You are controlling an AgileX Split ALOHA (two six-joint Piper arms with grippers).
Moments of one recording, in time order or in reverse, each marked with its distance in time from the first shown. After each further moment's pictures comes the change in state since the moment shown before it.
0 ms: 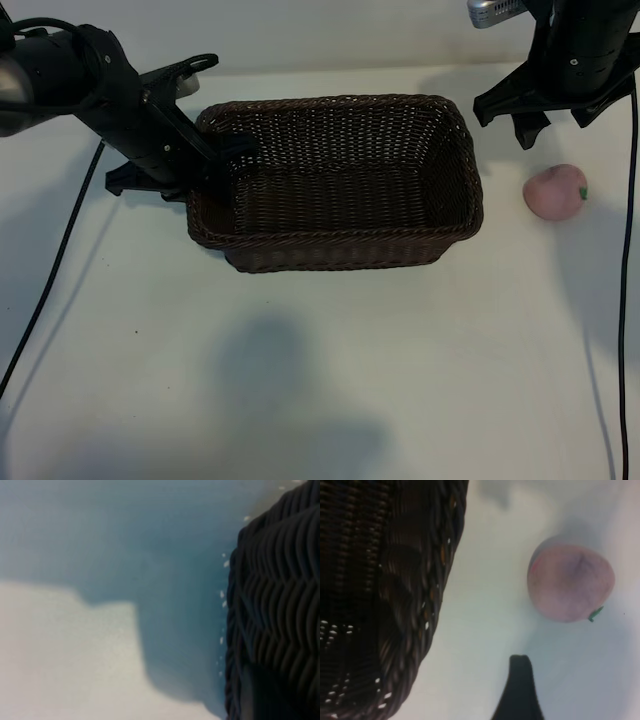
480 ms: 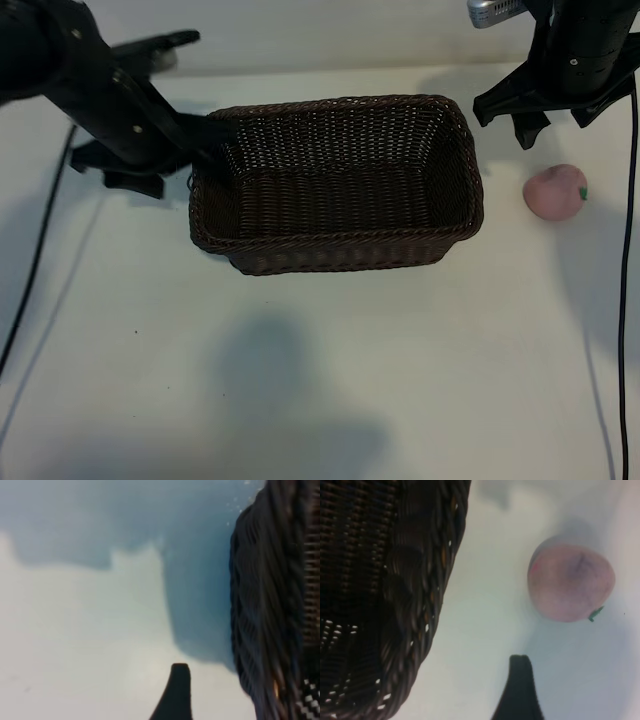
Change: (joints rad) left arm 0.000 -0.156 -0.002 0.159 0.108 -0.057; right arm 0.000 0.000 0.000 0.000 0.000 0.000
